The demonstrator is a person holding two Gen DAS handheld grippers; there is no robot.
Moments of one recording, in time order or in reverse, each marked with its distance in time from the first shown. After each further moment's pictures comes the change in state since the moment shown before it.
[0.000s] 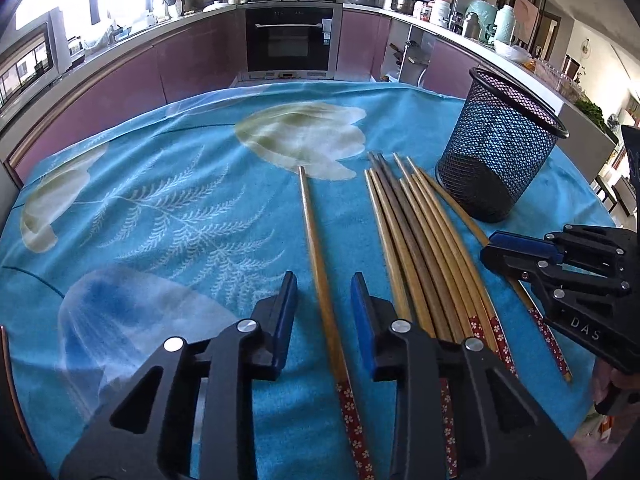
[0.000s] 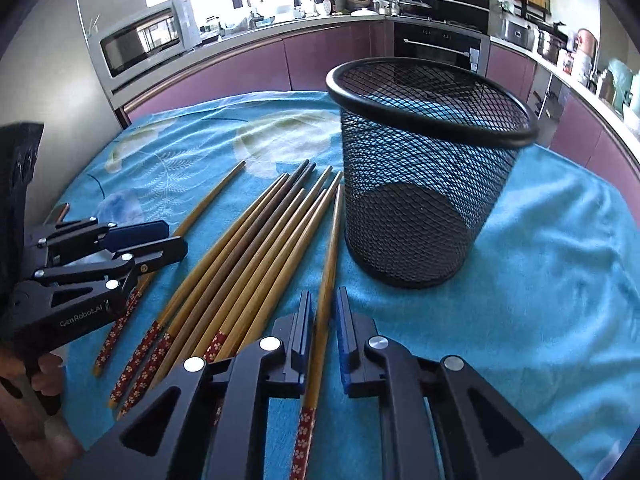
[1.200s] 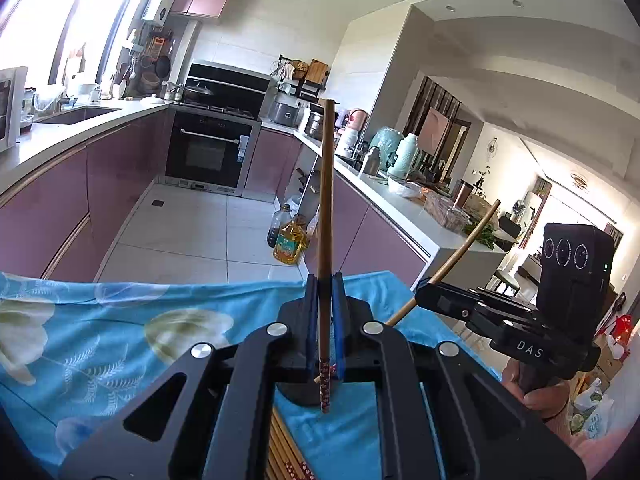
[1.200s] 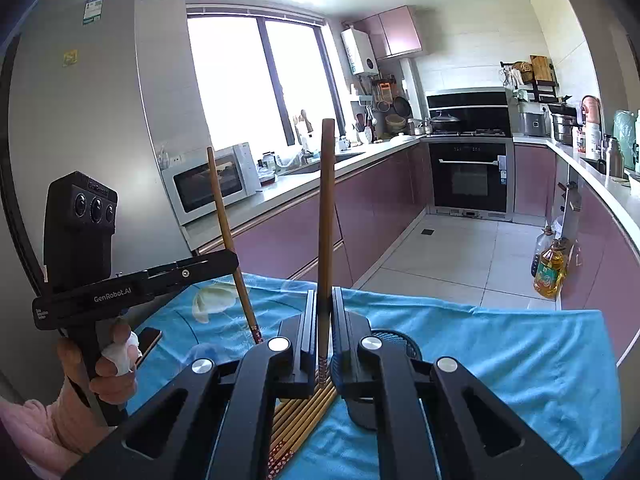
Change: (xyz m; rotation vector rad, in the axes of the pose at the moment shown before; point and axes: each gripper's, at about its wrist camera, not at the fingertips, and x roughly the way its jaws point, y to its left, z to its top) left arm -0.177 -0.049 0.120 -0.033 -0.442 -0.384; right arm -0.170 -0.068 0.074 0.005 -0.482 0.221
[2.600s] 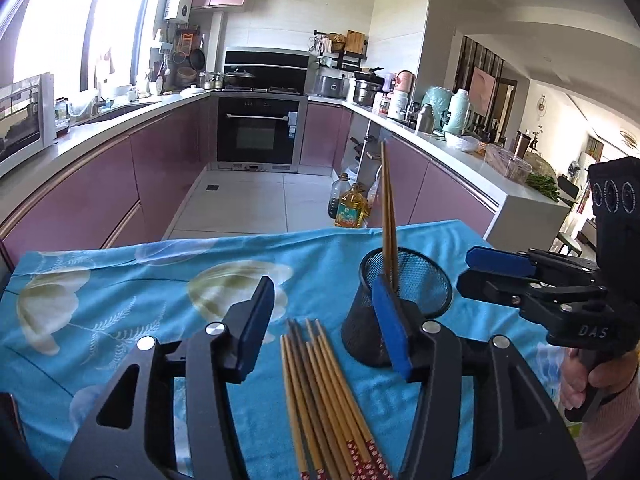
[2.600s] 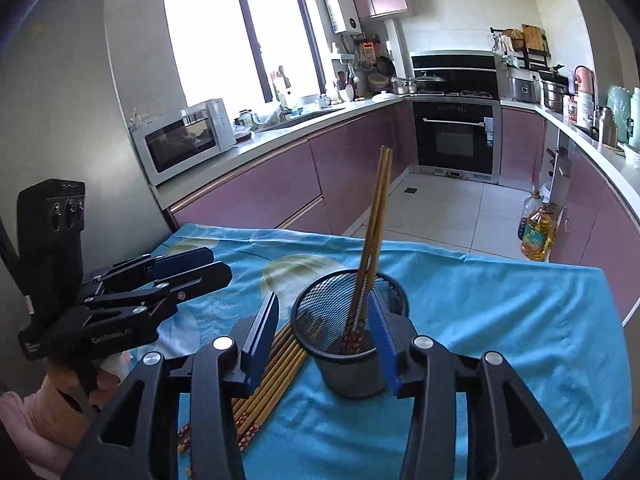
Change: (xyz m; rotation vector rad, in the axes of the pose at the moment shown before) left arm 0.053 0.033 -0.083 0.102 0.113 0.252; right arm 0.036 0.007 -0.058 0.016 0.177 -0.030
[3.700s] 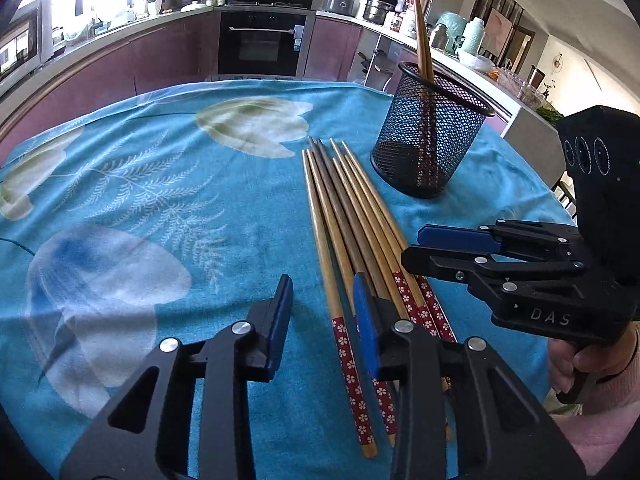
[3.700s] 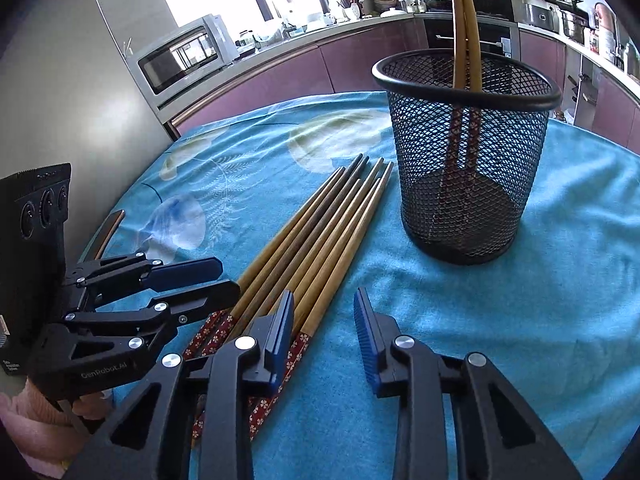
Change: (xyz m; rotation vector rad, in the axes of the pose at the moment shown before) left arm 0.023 0.026 -0.120 -0.053 0.317 -0.025; right arm 0.084 0.034 -0.084 0.072 0.276 0.019
